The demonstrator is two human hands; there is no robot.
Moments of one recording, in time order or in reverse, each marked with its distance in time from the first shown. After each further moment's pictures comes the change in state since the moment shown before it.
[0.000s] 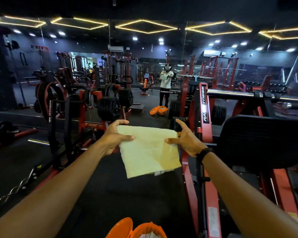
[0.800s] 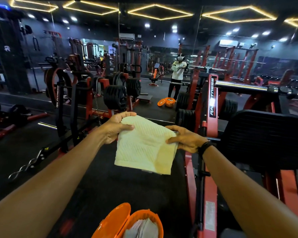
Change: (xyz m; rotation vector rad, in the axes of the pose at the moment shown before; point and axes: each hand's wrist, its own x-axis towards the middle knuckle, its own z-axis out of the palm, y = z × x) left_hand 0.000 0.000 0.029 -0.063 -0.143 -0.109; right_hand 0.003 0.009 -0.021 0.073 -0.275 0.230
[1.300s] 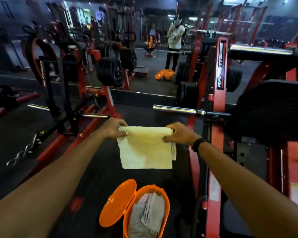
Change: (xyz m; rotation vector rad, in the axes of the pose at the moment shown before) left_hand 0.079 -0.109 -0.063 0.997 0.012 -0.032; right_hand 0.080 0.071 0.017 -0.801 0.113 -0.068
